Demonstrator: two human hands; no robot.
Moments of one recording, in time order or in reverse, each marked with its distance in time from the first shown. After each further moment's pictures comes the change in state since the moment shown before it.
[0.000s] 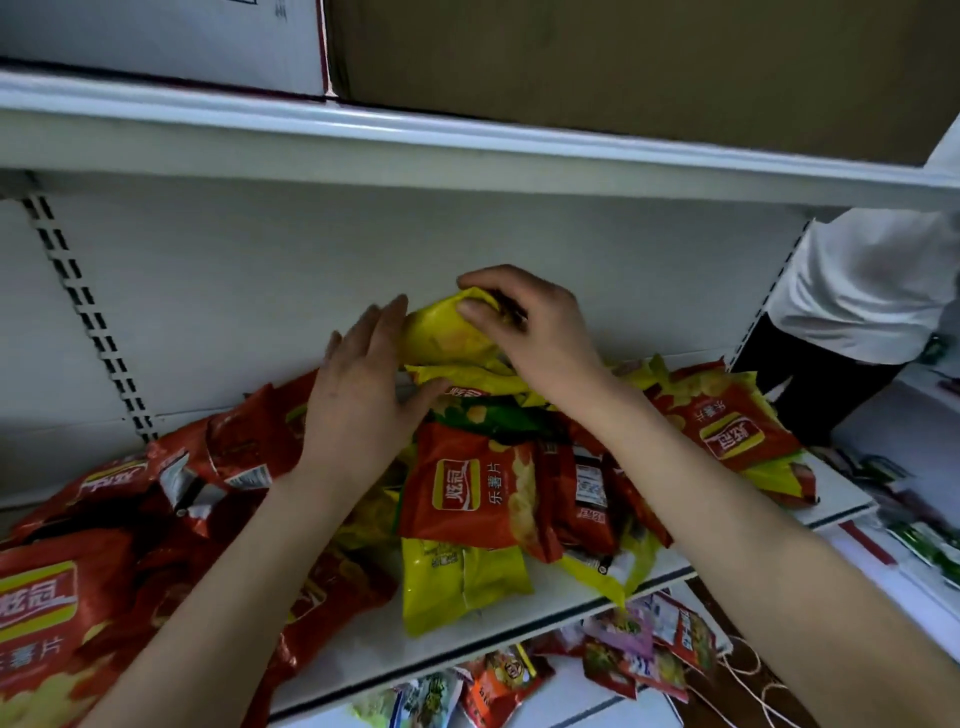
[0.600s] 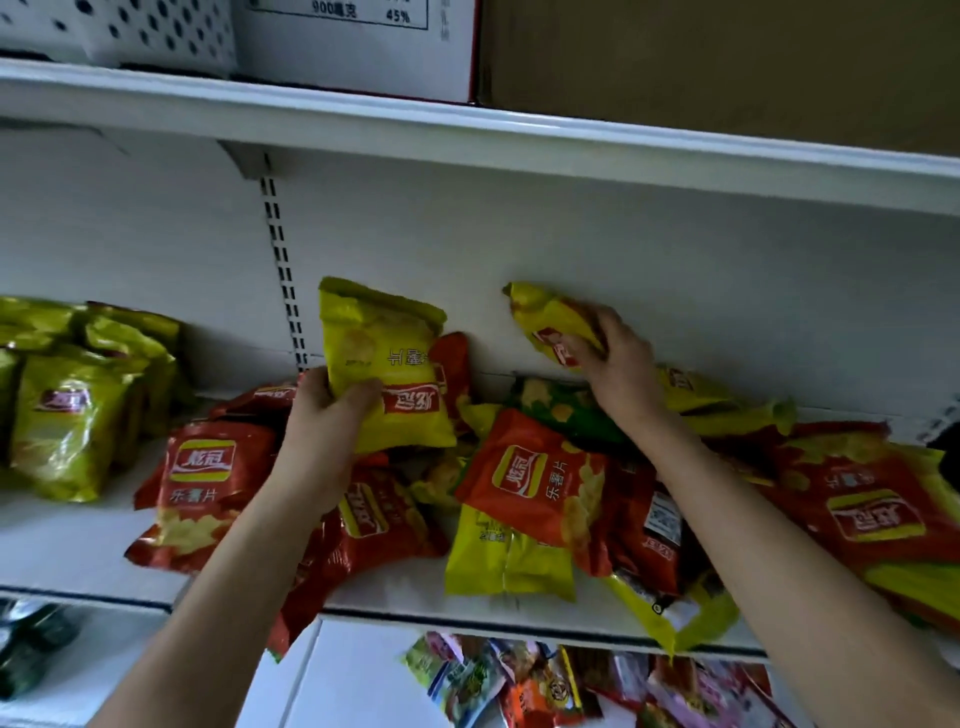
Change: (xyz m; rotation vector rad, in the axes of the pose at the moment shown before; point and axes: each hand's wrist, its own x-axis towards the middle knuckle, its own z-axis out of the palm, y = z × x) left_hand -0.061 0.006 -0.047 -0.903 0.362 -0.917; right_hand -0.011 0.077 0.027 -0.091 -0.123 0.195
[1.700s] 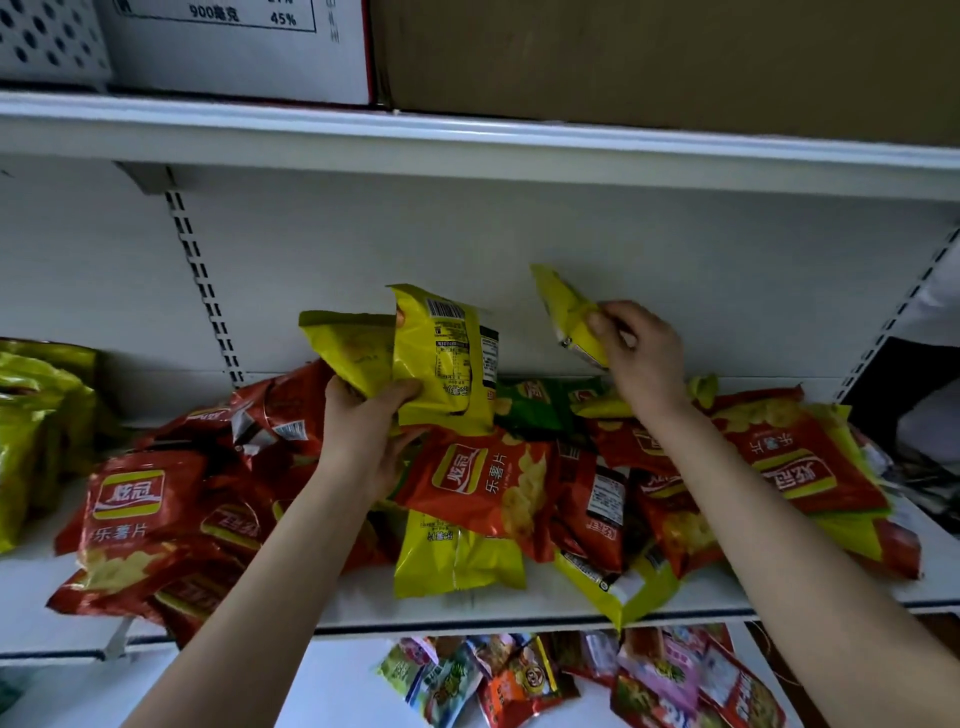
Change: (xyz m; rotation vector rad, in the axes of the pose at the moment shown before) left_hand 0.000 -0.019 0.071 -0.206 -0.075 -0.185; right_hand -0.020 0.031 -0.062 0.124 0.220 0.016
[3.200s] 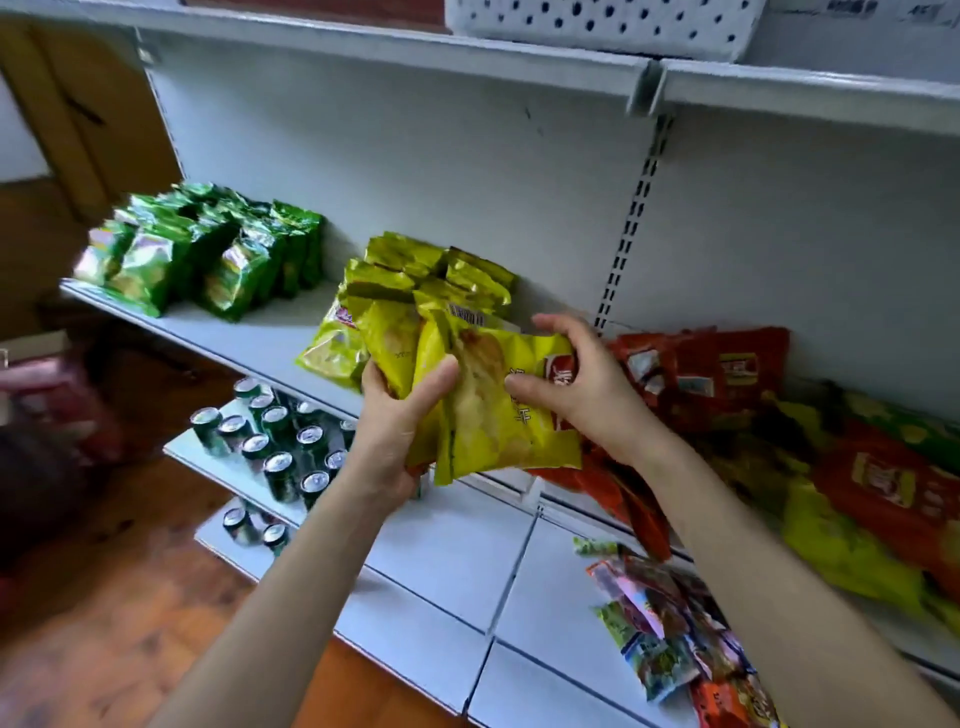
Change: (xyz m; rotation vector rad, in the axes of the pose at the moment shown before) left_hand -0.100 0.115 -0.316 -0.062 0.258 0.213; right_hand -0.151 -0.302 0.238 0.611 -0.832 0.032
